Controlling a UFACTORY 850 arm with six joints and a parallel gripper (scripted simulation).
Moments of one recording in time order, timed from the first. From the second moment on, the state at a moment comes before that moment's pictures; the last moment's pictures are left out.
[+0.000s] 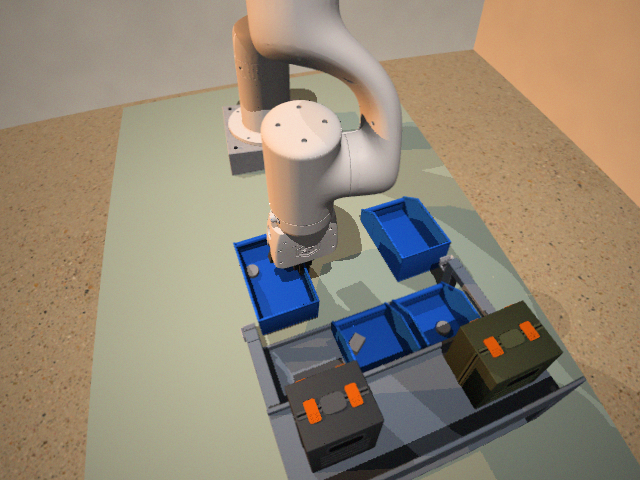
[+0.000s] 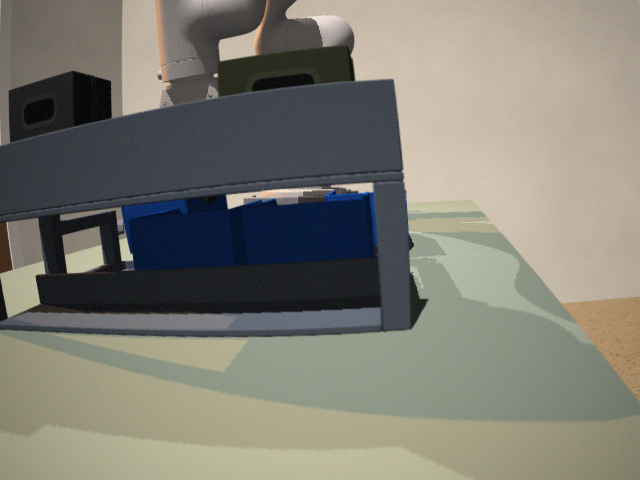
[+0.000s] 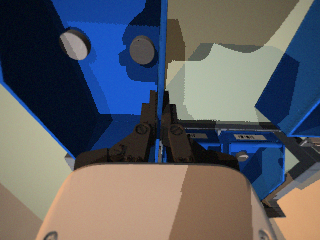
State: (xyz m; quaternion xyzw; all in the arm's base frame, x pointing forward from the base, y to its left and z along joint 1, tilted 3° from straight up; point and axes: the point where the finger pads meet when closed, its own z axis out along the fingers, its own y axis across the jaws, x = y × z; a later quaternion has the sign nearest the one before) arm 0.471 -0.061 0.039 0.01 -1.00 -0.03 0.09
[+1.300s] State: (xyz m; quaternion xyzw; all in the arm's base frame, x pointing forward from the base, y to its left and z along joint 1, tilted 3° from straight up) arm 0.485 -0.061 0.039 0.01 -1.00 -0.03 0.09
